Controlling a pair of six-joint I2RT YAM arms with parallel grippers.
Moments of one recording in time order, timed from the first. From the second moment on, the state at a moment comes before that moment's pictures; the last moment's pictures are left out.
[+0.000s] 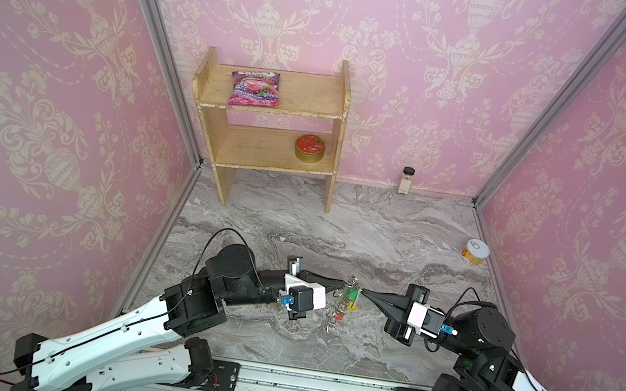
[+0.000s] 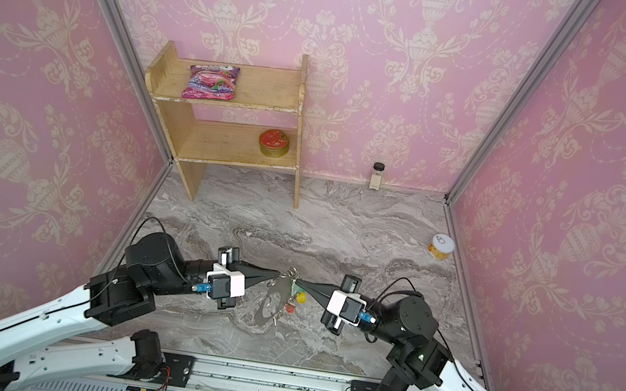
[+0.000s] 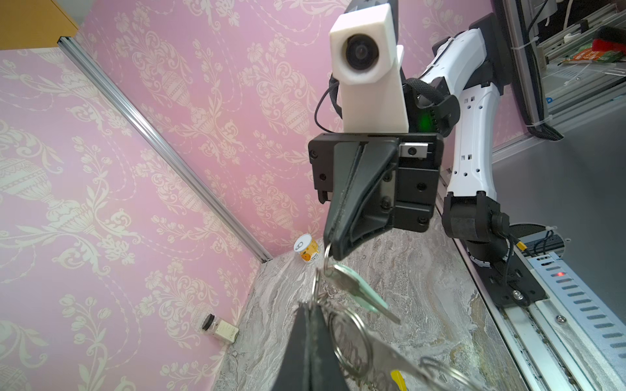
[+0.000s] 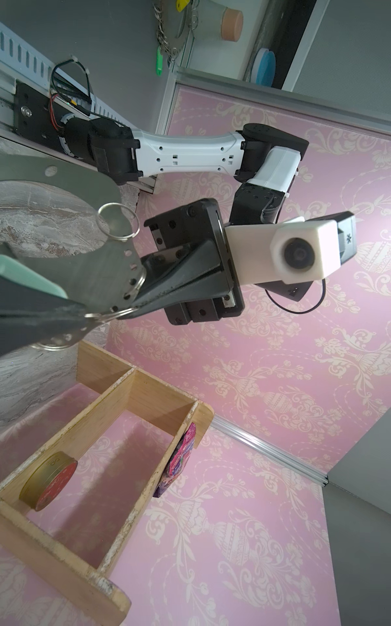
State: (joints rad) left arm -1.00 0.82 0.92 -0.09 0.36 0.58; right arm 0.92 0.61 0.63 0.24 -0.37 -0.36
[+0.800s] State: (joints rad) left arm -1.00 0.82 0.92 -0.09 0.36 0.58; right arm 0.92 0.63 0.63 0.27 -0.37 -0.36
